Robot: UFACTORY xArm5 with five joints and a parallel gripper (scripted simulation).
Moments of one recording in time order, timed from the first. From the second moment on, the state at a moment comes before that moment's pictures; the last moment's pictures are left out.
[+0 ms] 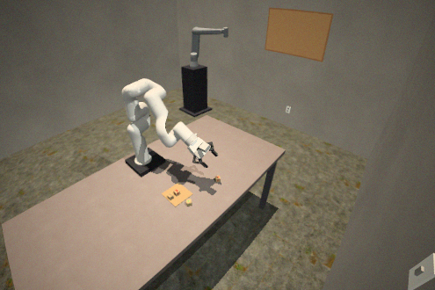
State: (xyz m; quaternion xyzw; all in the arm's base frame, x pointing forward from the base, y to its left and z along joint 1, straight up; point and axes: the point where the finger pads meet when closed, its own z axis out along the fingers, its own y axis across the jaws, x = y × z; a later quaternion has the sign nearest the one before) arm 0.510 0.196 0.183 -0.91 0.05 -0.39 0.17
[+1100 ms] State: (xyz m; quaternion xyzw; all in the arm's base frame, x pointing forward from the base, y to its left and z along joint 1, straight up) arm 0.511 0.159 0.141 -0.89 0.36 -0.23 0.18
